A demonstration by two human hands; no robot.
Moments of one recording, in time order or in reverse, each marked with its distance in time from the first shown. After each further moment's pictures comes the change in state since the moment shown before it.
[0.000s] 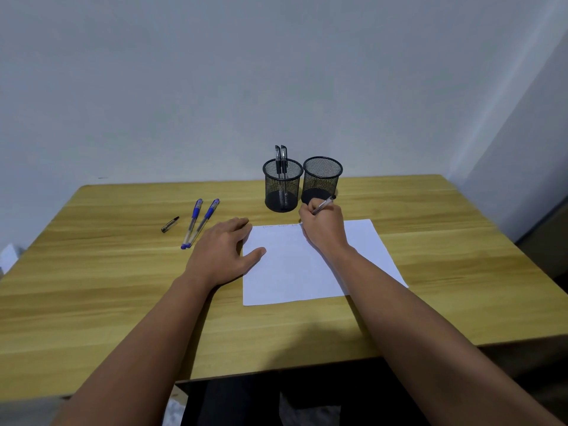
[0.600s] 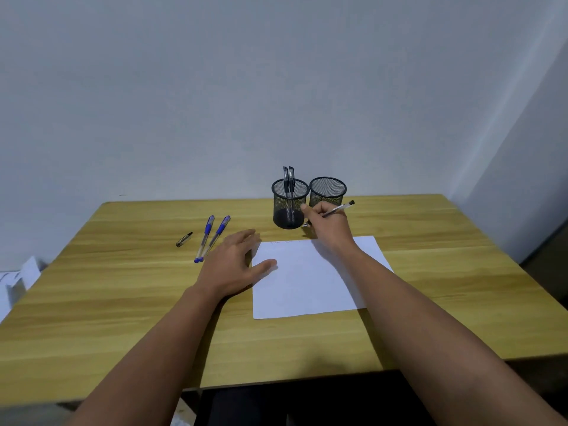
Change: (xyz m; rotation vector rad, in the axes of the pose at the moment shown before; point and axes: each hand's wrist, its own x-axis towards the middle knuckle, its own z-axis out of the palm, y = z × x) left_hand -0.003 0.008 -0.017 -0.077 0.018 -0.049; right_hand 0.005 -0.049 -0.011 0.331 -0.054 0.165
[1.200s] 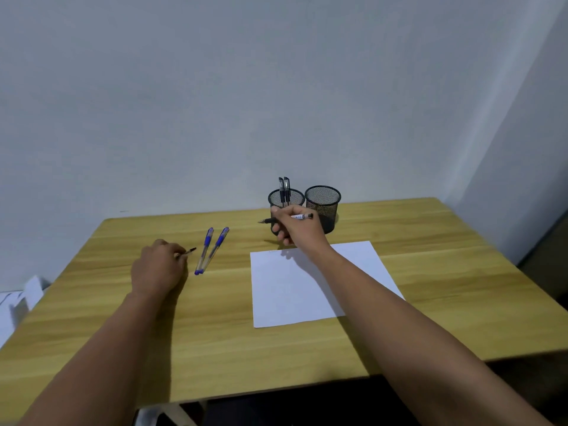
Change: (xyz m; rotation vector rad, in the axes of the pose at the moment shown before) left_hand -0.004 -0.102 -0.054 0.276 0.073 -0.479; right_hand -0.019 -0.031 0.041 0.070 -0.158 0.043
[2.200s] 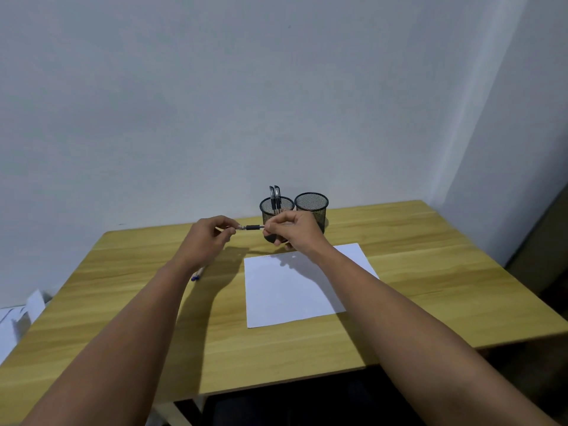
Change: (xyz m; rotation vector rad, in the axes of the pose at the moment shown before) left_hand -0.009 0.114 -0.057 -0.724 -0.193 0.257; right_hand -0.018 -0.017 -0.024 -0.147 -0.140 -0.084
